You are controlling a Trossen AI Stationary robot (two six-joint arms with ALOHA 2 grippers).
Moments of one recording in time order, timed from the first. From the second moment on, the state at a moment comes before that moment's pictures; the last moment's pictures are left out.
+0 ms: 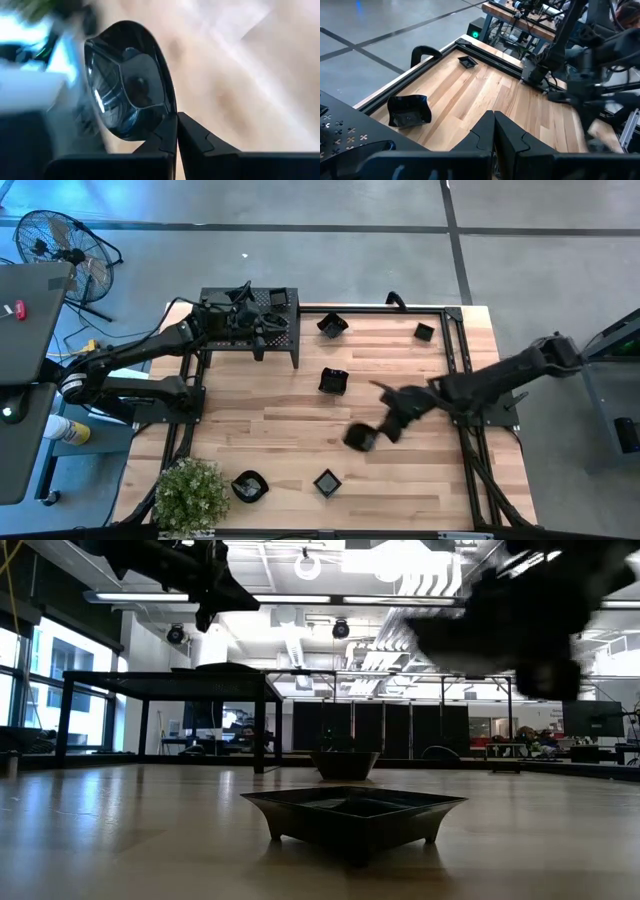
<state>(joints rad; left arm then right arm) 0.52 0.99 0.79 -0.06 0.28 -0.24 0.21 1.18 0.57 -0.09 -0.17 1.06</state>
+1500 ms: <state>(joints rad) 0.39 0.99 0.79 -0.26 0.16 -0.24 -0.08 1.46 0.88 -0.11 -0.11 0.39</state>
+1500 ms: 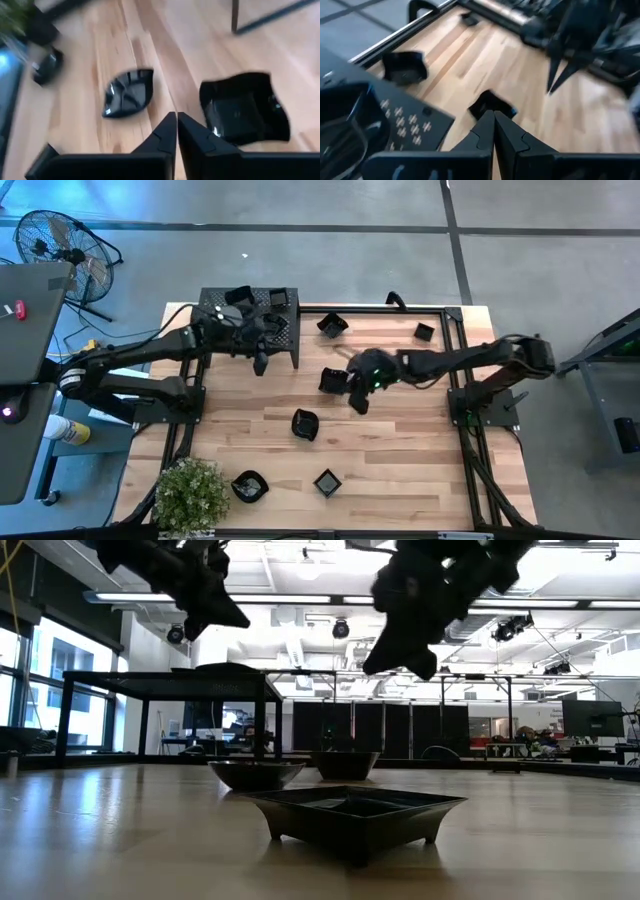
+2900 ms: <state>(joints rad) -0.22 1.54 0.79 -0.24 -0.01 -1.66 -0.47 1.15 0.50 0.24 -0.41 0.21</state>
